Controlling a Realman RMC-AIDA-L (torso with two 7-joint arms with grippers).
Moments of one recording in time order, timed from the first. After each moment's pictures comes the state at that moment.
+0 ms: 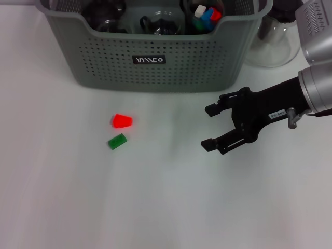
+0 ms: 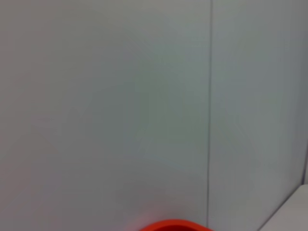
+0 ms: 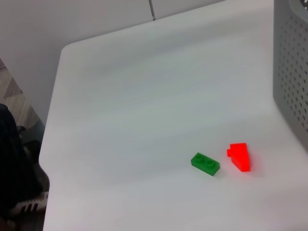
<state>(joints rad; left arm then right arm) -1.01 -2.16 1.06 0.96 2.32 0.83 -2.23 0.69 2.09 -1.06 -0.87 -2.19 -1.59 1.68</state>
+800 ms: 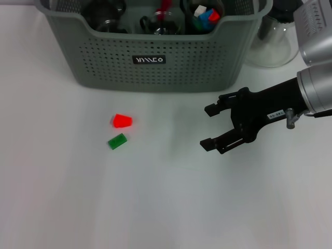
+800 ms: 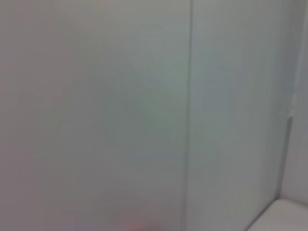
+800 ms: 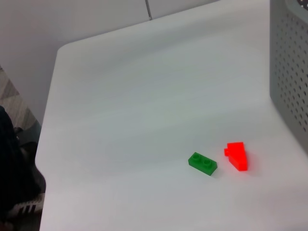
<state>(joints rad) -0.92 -2.17 1.11 1.12 2.27 0.89 -2.26 0.69 2.09 -1.06 -0.86 -2.19 -1.58 1.68</state>
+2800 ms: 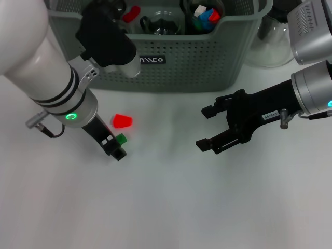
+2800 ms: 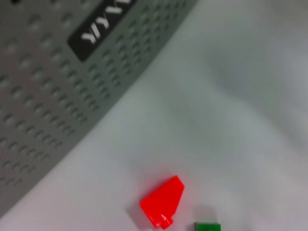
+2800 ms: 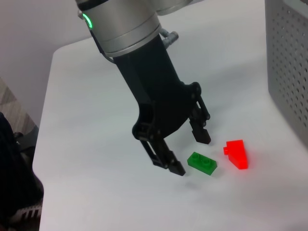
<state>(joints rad) -0.55 -2.17 1.57 1.32 2.80 1.49 -2.59 0.70 2.10 -1.06 -0.82 -2.19 -1.55 1.70</state>
